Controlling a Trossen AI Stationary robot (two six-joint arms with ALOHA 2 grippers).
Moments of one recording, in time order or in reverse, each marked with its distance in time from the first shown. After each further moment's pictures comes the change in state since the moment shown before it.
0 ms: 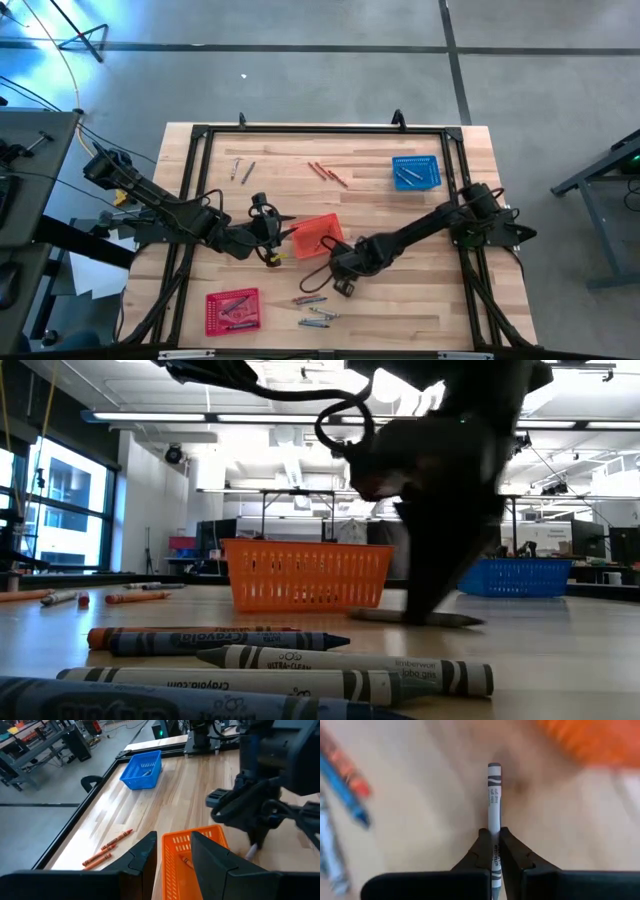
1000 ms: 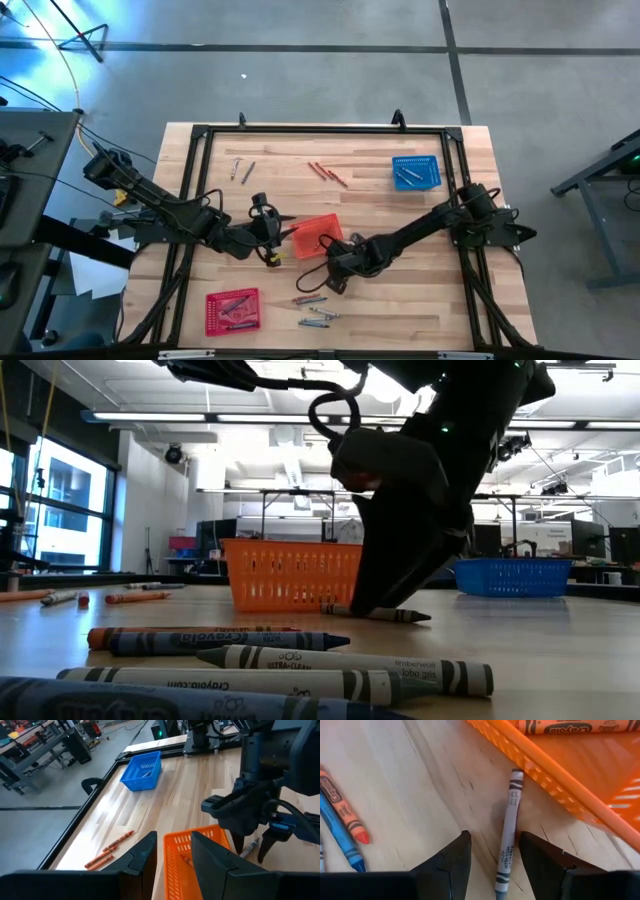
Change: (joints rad) left arm 0.000 0.000 0.000 0.001 0.000 0.028; right arm -0.028 0.001 0.001 0.159 0.197 -0.056
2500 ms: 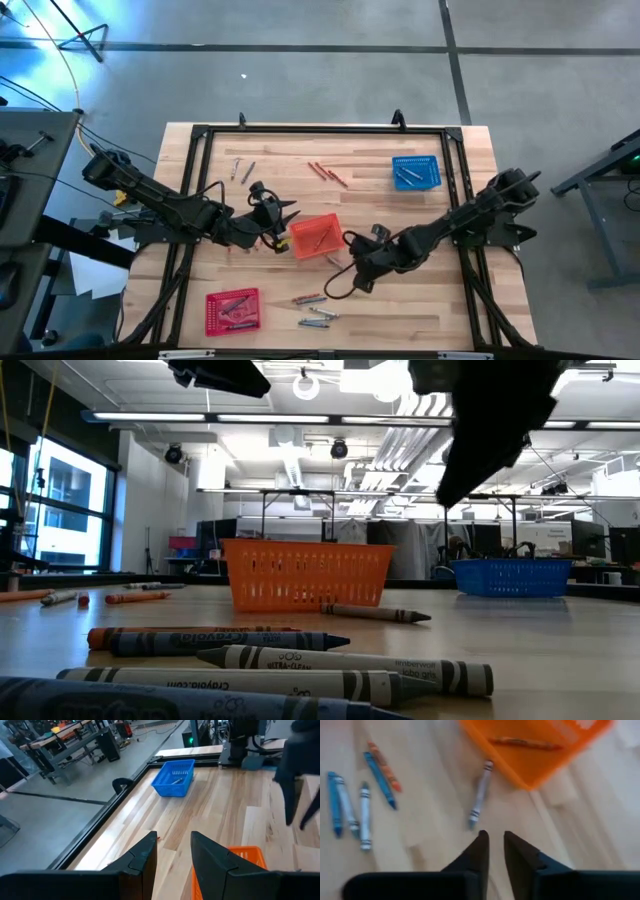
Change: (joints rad) left arm 0.072 0.000 0.000 0.053 -0.087 -0.028; right arm 0.089 -0.331 -0.086 -0.220 0.088 -0.061
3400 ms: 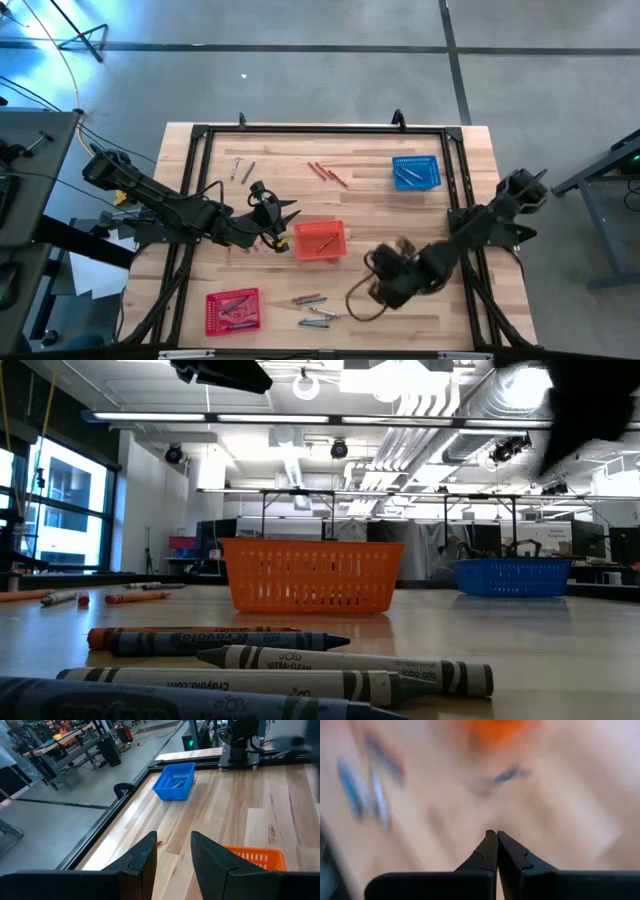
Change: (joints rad) left arm 0.000 0.000 0.000 0.030 -0.011 0.050; right arm 0.186 -0.067 0.000 -0.188 0.168 0.414
